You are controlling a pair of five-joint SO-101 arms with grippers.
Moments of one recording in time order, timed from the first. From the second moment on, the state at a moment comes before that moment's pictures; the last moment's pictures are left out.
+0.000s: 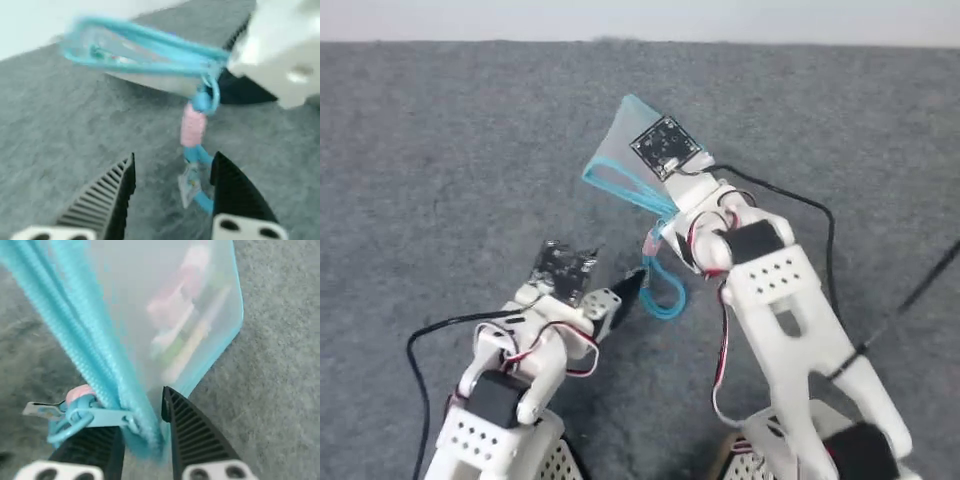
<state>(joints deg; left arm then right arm) 16.6 -88.6 83.1 50.7 -0.9 -25.8 -24.0 33.4 50.8 19.0</state>
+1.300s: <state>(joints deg) 7.3 -74.5 83.9 40.2 -1.1 -25.1 -17.8 40.4 45.4 20.8</state>
